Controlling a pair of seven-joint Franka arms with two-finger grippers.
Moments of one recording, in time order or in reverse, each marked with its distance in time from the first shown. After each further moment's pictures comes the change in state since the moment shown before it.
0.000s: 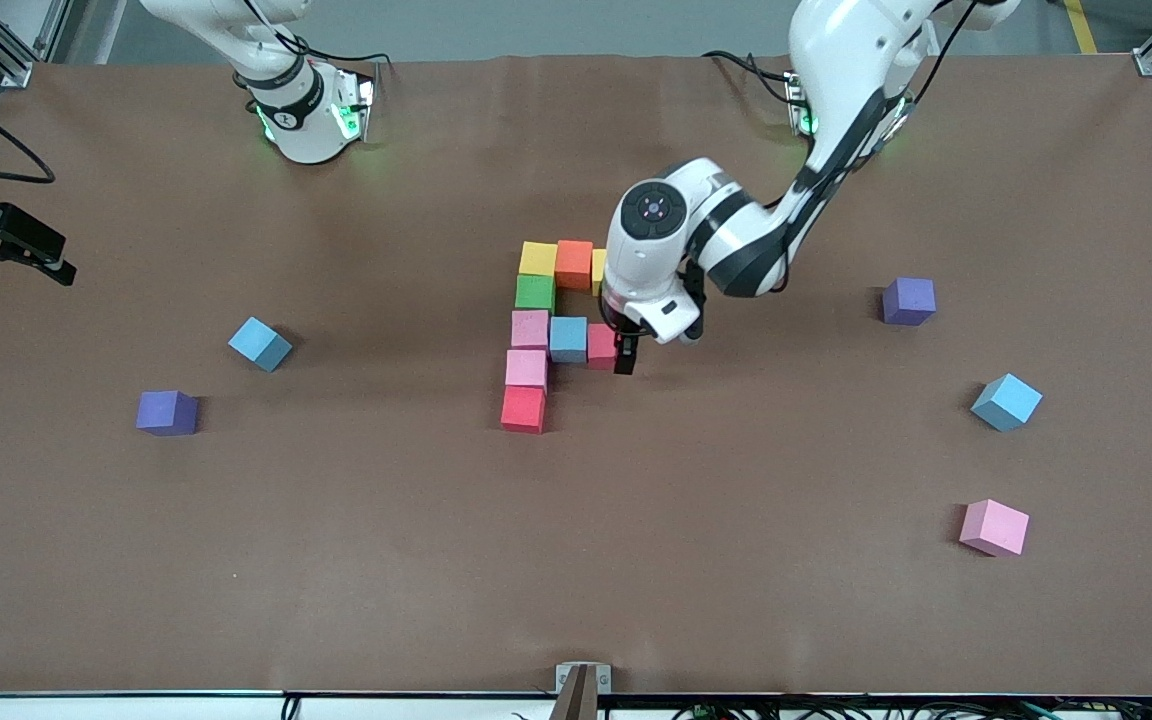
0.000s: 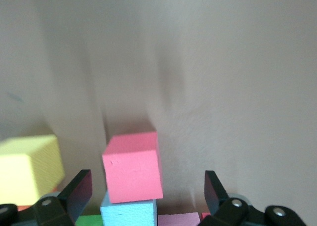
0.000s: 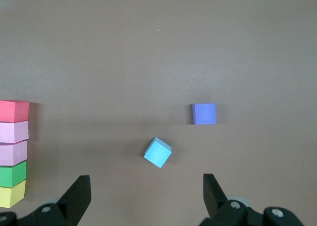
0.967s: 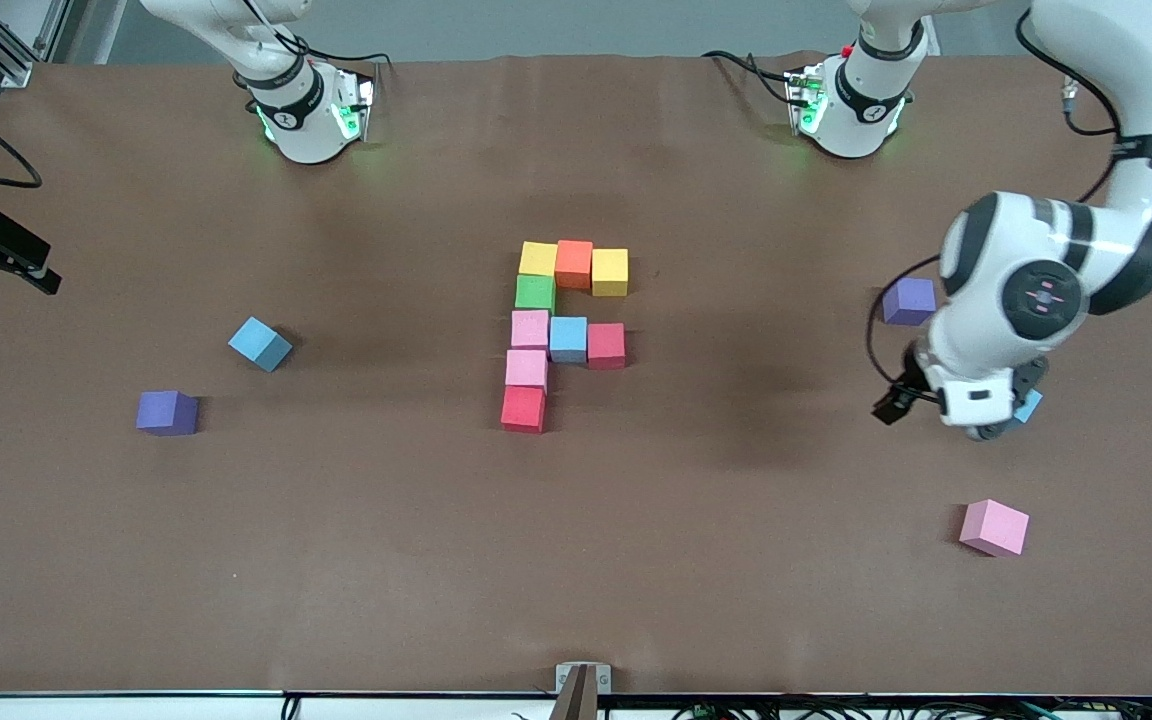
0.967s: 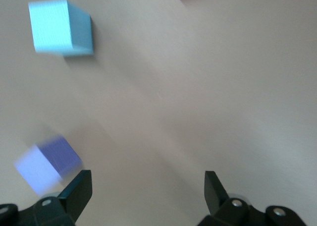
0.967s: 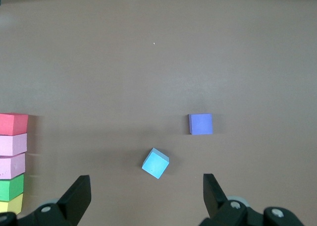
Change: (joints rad) left arm 0.647 -0.147 0.012 -0.092 0.001 -0.204 1.322; right arm -0.006 -0.001 -0.005 0.001 0.000 0.047 0.003
